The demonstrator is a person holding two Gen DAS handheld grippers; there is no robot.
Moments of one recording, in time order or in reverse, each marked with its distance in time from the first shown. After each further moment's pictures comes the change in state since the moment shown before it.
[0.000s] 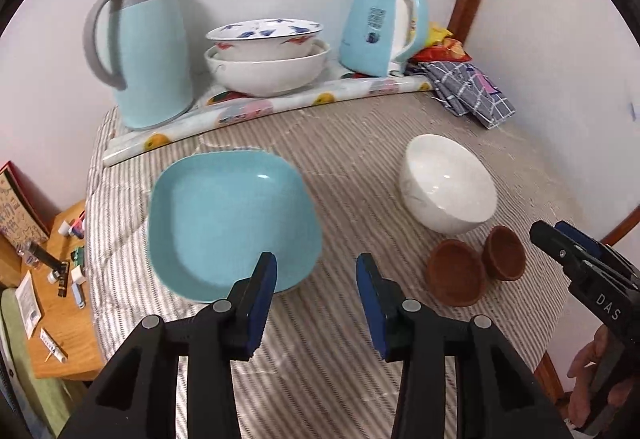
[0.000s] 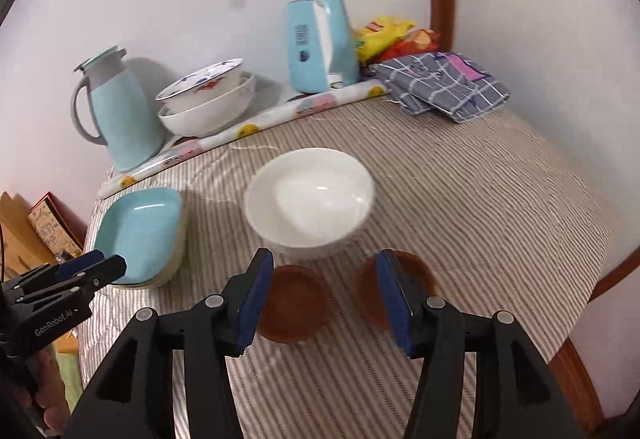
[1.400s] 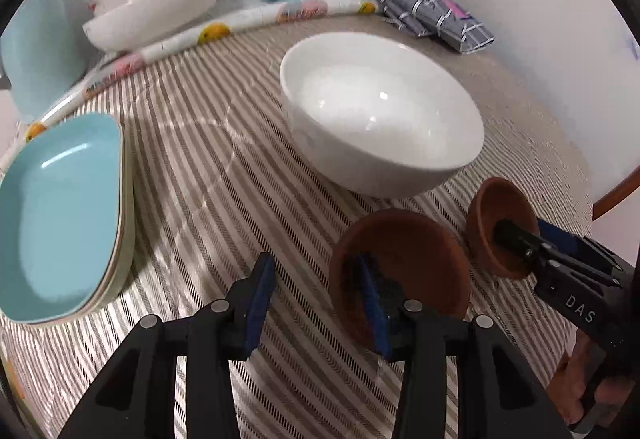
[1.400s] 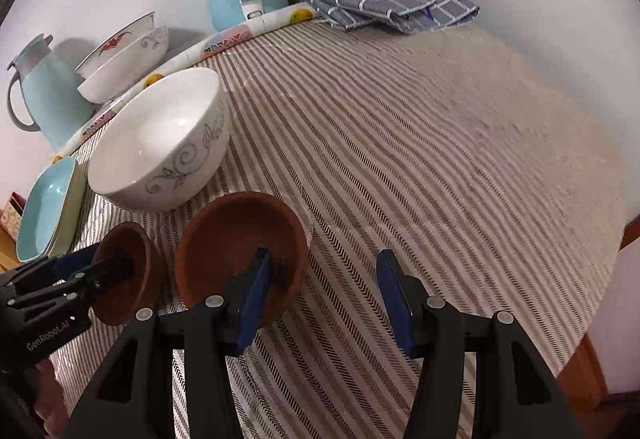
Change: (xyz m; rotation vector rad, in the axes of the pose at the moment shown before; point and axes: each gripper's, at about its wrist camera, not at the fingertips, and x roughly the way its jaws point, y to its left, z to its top) left arm 0.104 -0.097 -0.017 0.108 0.131 -0.048; right arm 0.096 -0.099 -0.034 0.084 0.158 -0.007
